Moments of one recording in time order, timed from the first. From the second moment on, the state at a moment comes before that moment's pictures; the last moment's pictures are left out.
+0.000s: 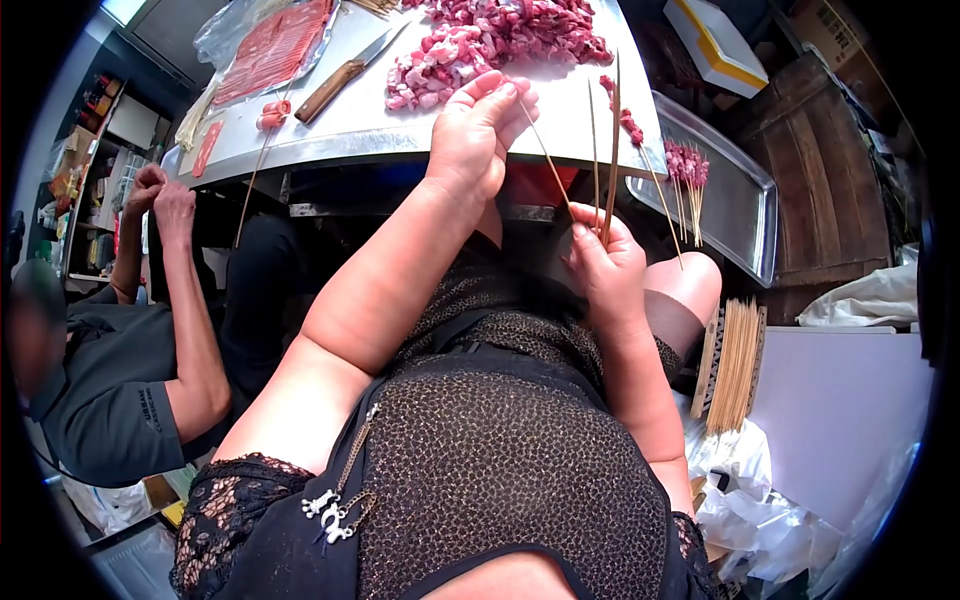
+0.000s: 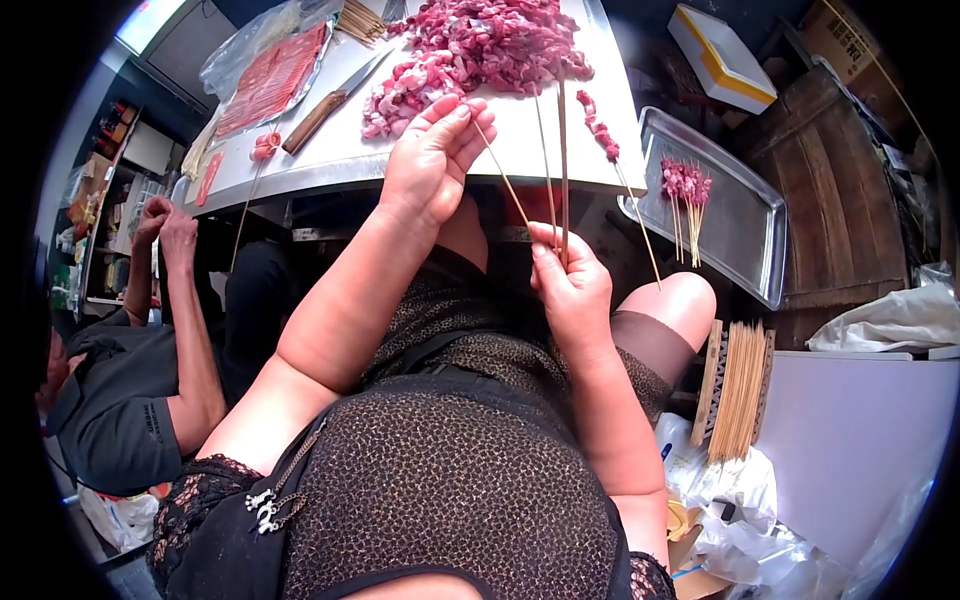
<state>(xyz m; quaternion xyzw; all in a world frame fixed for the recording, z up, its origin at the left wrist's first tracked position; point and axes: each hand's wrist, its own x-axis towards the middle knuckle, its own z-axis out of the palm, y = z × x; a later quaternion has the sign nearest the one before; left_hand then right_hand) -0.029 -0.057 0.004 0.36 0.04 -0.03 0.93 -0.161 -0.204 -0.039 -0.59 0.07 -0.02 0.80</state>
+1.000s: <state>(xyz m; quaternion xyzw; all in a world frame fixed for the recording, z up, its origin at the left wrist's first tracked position) -0.032 -0.052 -0.005 0.34 -0.01 -0.21 0.92 -0.157 -0.213 -0.033 -0.63 0.06 0.00 0.78</state>
